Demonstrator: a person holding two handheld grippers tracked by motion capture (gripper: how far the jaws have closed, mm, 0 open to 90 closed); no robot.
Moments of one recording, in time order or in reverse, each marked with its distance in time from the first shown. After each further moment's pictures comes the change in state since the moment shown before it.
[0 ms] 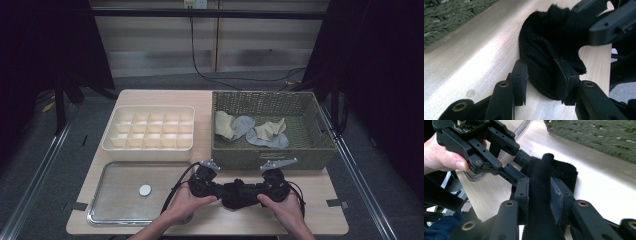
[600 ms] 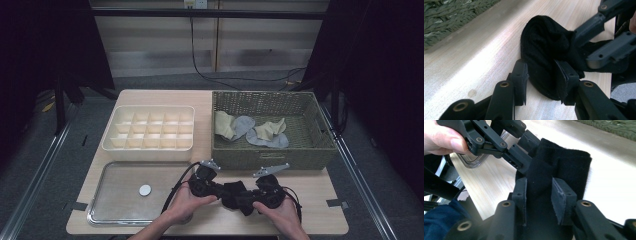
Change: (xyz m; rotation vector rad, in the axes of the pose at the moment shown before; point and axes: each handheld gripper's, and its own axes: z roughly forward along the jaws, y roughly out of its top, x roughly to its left) left arm -0.001 0.001 0.000 0.003 0.013 -0.004; right arm 0.011 -0.009 0.012 0.073 -0.021 -0.040
